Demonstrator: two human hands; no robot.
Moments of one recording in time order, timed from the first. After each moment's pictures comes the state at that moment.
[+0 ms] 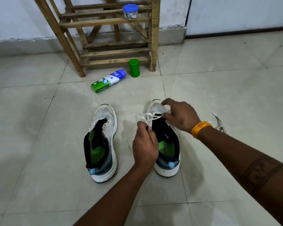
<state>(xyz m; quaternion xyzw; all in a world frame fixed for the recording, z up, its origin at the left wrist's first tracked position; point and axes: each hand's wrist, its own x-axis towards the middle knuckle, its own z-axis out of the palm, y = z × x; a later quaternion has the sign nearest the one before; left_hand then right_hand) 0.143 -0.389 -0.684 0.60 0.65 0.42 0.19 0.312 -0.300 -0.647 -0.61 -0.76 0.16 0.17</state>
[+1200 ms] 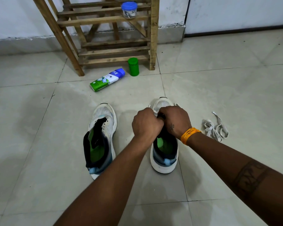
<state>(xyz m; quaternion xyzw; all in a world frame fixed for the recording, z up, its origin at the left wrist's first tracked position) 0.153 -0.330 -0.618 0.62 0.73 0.15 0.24 0.277 -0.316 -0.651 -0.64 -0.75 0.11 0.12</state>
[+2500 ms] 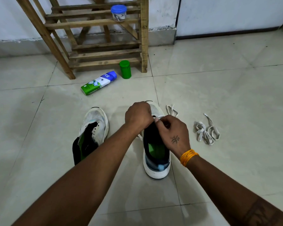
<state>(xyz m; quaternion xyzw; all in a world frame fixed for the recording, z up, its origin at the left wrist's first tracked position) 0.156 -0.277 -0.624 0.73 0.65 0.06 0.21 0.279 -0.360 -0.657 -0.72 -0.55 0.22 0.36</state>
